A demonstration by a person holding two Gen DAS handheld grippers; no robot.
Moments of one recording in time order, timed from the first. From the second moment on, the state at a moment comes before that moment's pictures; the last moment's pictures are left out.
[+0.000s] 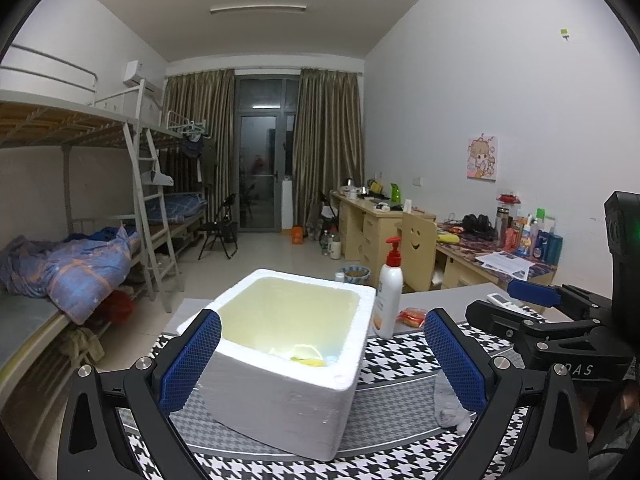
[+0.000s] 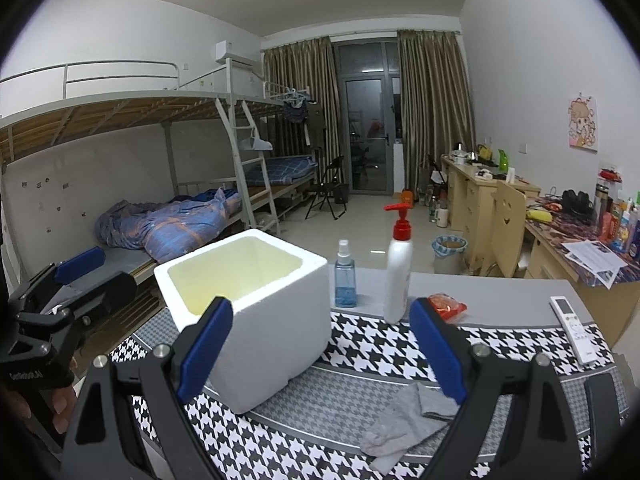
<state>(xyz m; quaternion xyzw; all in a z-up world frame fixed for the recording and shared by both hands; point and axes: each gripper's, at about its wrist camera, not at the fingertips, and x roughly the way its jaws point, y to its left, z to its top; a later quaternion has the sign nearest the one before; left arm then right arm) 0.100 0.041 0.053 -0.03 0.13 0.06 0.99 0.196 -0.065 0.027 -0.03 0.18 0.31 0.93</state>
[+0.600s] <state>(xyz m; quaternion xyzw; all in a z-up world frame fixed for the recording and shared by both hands) 0.108 0.013 0.052 -0.02 0.14 0.03 0.99 0.194 -0.106 0.026 -0.01 0.18 0.27 0.95</state>
